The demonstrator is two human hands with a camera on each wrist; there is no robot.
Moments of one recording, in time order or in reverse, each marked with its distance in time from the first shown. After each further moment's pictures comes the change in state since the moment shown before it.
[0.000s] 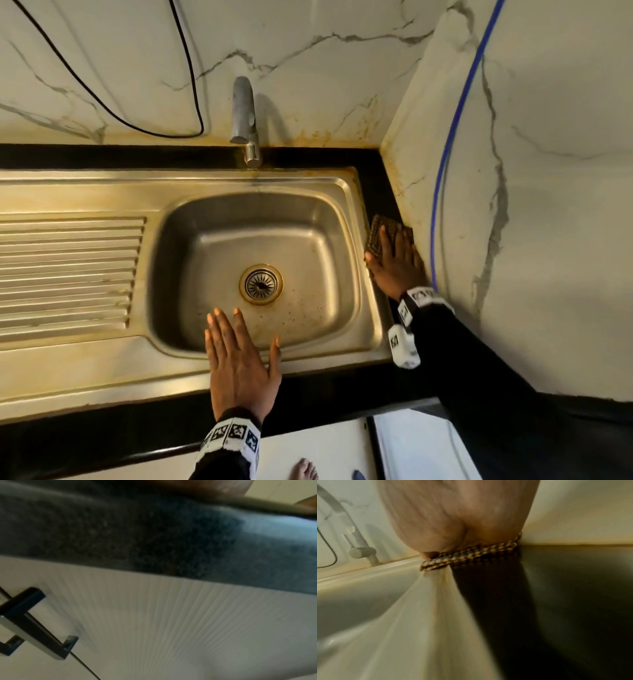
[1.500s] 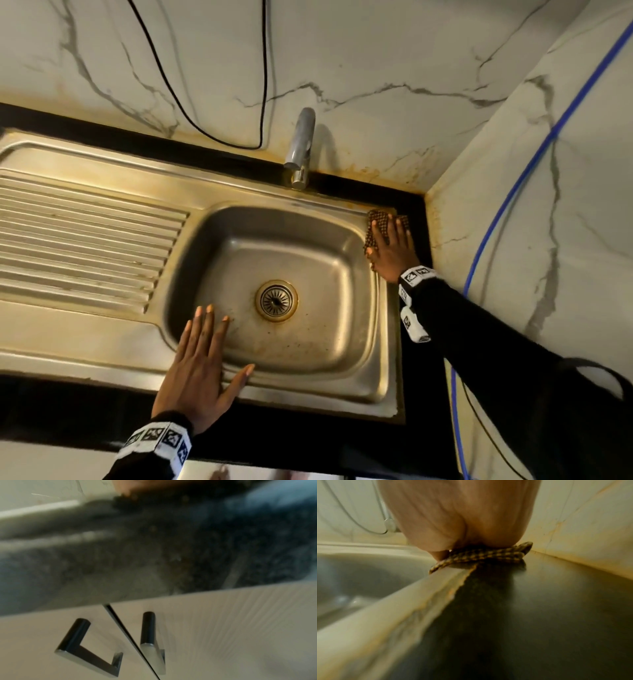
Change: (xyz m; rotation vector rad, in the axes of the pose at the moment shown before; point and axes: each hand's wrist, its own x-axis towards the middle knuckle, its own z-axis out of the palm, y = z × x) left_hand 0.015 -0.066 -0.029 0.026 -0.062 0.145; right_hand 0.136 -0.064 -0.025 -0.403 -0.026 -0.408
